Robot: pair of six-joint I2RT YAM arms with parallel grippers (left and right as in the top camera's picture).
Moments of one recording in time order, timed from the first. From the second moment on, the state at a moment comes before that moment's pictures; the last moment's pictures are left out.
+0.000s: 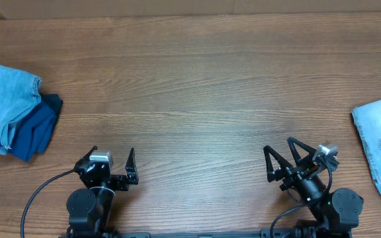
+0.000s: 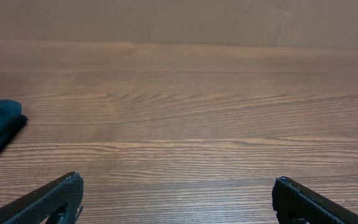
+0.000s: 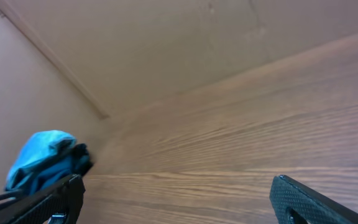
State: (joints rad) left arm -0.01 0.02 0.12 -0.37 0.09 -0.06; right arm -0.08 0.01 0.15 -0.21 -0.57 0.51
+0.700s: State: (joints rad) left arm -0.01 0.02 0.12 -0.37 0.09 -0.06; right arm -0.13 1.09 1.43 -1.08 -0.12 0.38
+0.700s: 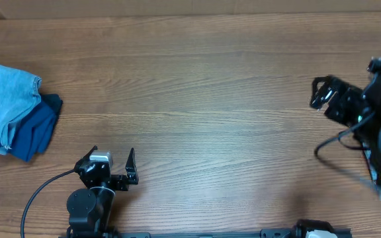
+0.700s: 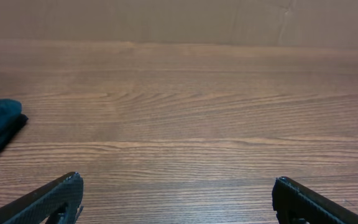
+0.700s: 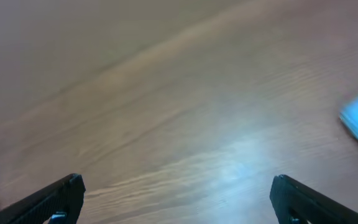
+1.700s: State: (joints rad) left arm -0.01 0.02 0.12 -0.37 0.09 -0.06; right arm -1.22 1.72 1.20 -0.90 -0.16 0.35
